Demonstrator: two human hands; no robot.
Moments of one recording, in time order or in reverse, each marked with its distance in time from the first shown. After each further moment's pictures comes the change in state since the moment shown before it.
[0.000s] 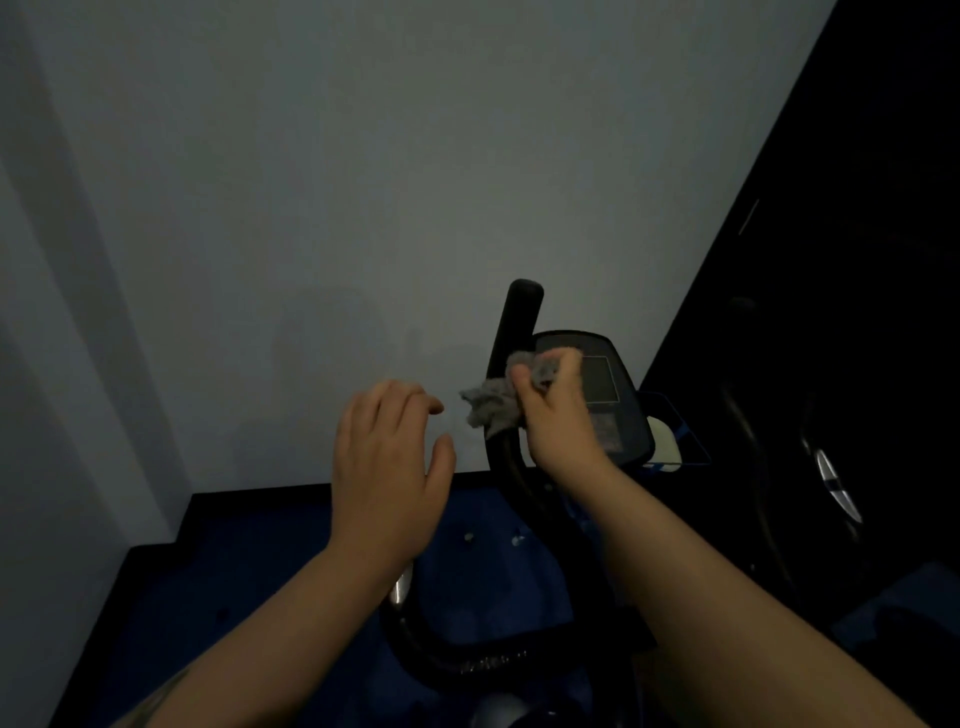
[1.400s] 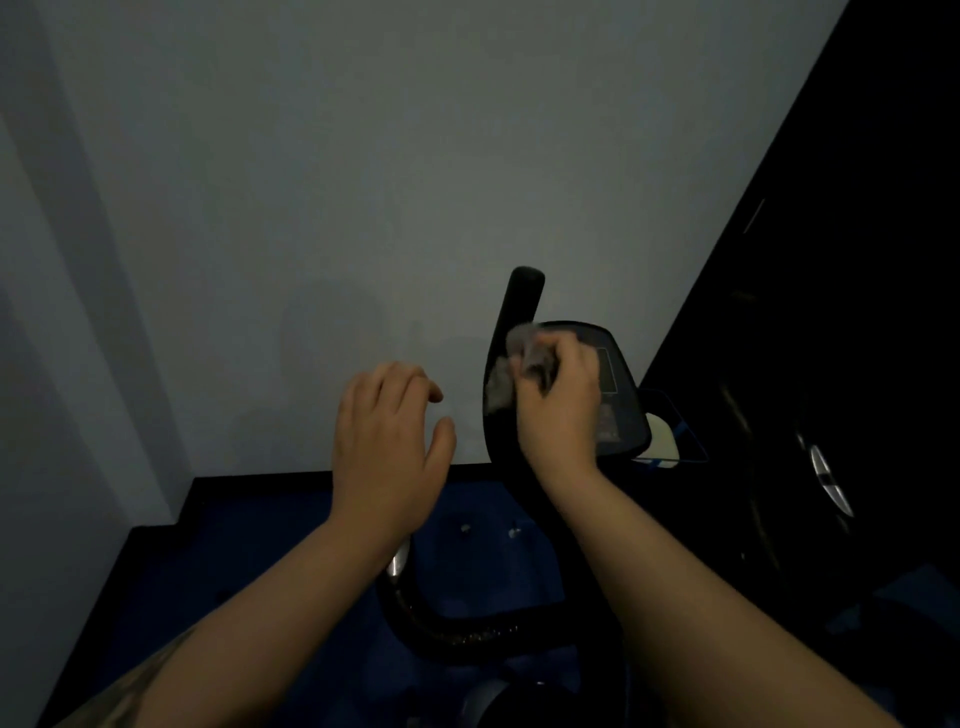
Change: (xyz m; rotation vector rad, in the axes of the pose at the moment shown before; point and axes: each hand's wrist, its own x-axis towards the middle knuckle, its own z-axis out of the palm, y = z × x) left_hand 0.000 -0.001 0.002 0.028 0.015 -0.001; right_hand -0.019 -0.018 0.003 -0.216 0.184 -0.017
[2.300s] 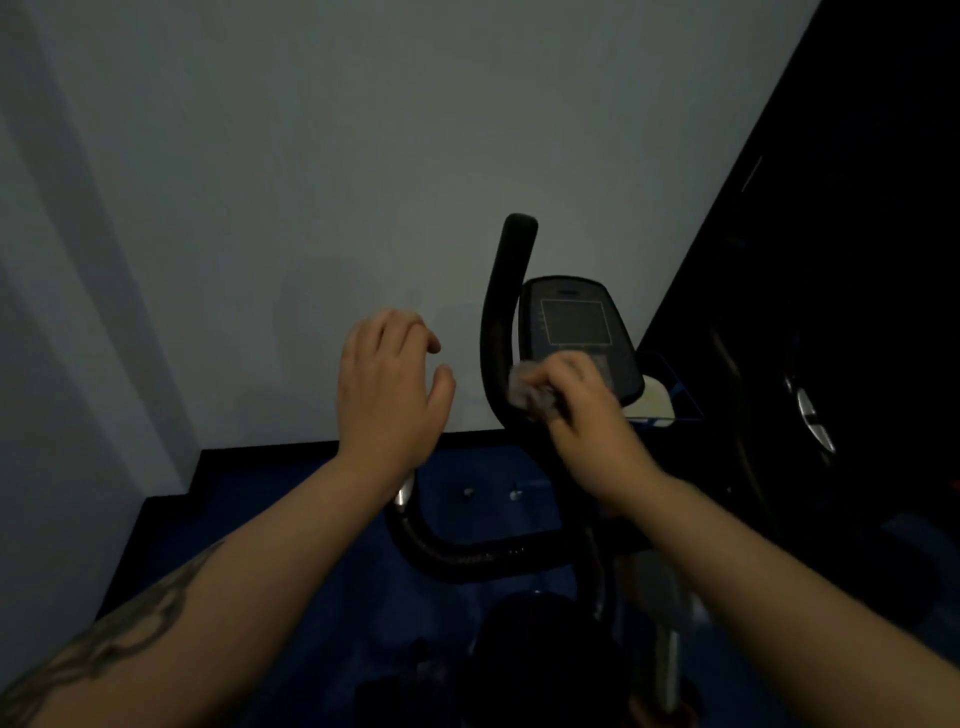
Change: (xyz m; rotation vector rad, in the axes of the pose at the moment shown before) left_hand -0.002 0.000 0.001 0.031 0.005 0.022; right_hand -0.043 0.027 -0.062 -0.209 -0.481 -0.291
